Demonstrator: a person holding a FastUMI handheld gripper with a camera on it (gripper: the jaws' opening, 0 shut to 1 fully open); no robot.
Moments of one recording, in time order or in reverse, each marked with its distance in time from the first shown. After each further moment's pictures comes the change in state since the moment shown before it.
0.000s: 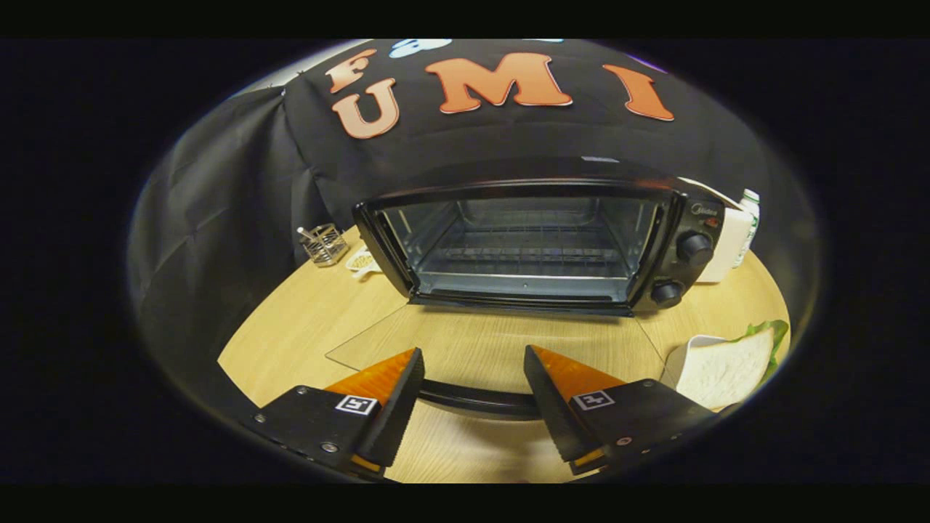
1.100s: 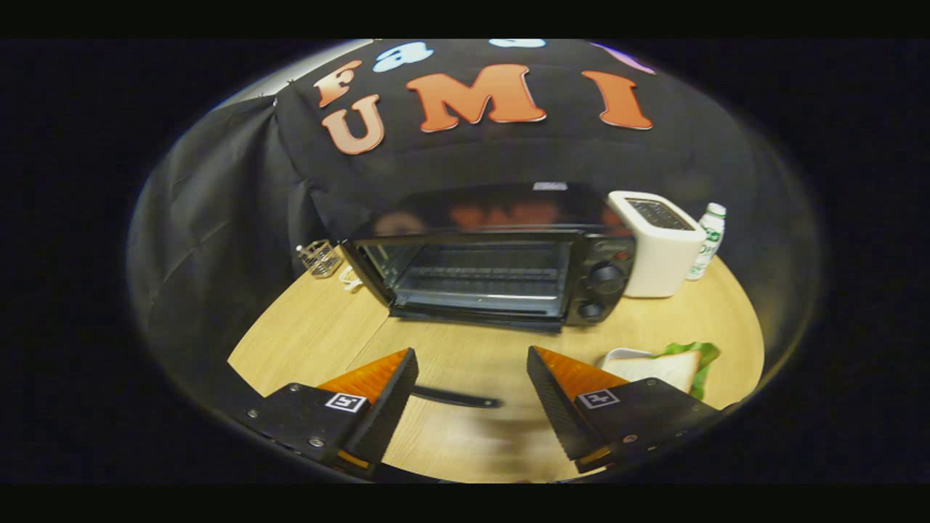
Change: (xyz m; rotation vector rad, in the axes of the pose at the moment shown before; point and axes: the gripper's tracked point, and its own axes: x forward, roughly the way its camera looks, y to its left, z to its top) arm -0.082 -0.080 0.053 0.020 -0.079 -0.056
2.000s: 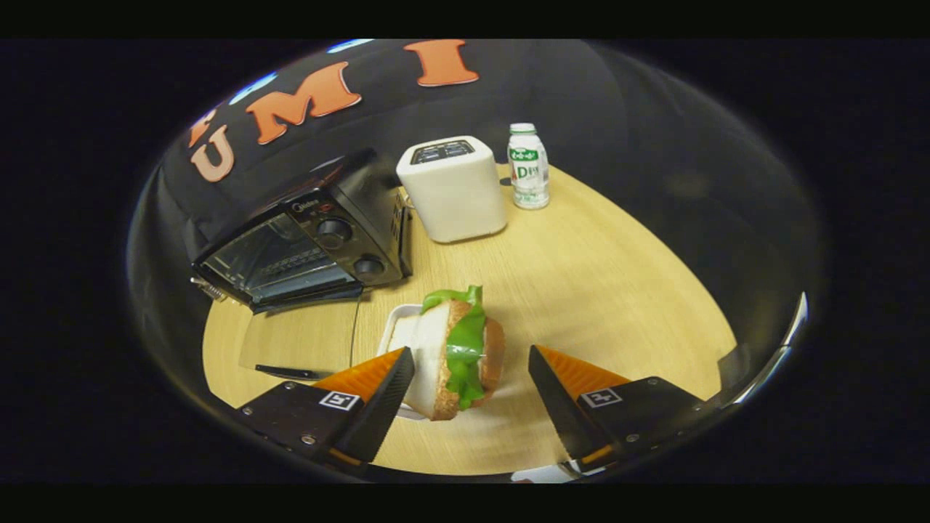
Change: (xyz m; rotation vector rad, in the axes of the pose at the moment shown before) arm -0.006 -0.173 -0.098 0.339 0.193 -0.242
